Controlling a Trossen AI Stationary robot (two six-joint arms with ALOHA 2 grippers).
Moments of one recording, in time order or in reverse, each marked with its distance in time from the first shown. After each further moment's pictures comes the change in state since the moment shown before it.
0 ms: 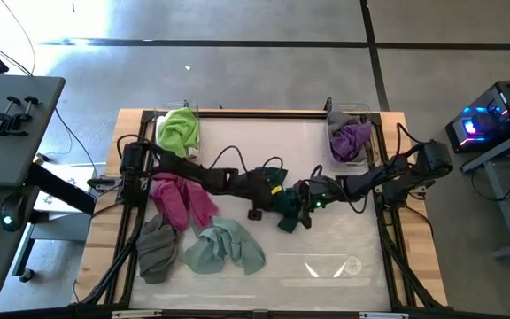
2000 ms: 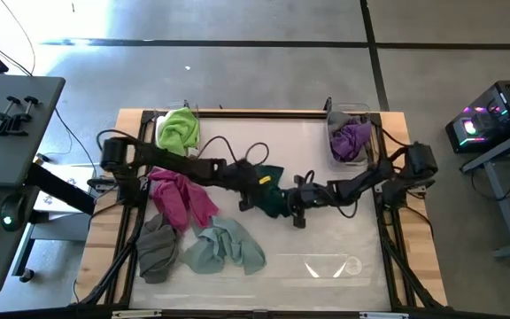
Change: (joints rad) left arm 0.071 -0.170 -0.111 -0.170 -0.012 -0.304; right arm 0.035 0.155 0.051 -0.033 0.286 -0.456
